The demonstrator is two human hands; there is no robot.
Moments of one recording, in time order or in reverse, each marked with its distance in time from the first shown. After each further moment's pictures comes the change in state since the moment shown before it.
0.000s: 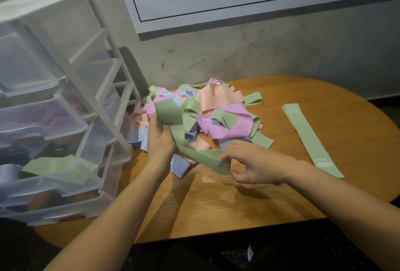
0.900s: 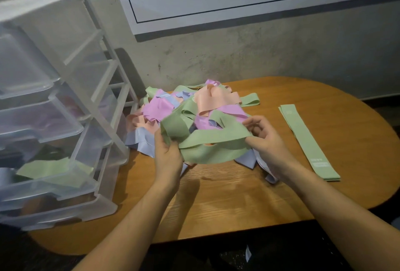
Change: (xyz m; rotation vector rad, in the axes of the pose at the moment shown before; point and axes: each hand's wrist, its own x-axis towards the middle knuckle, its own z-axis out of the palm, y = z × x) left_hand -0.029 -0.026 0.010 -0.116 -0.019 -0.003; right_hand -0.006 -0.004 -0.002 1.084 0.713 0.378
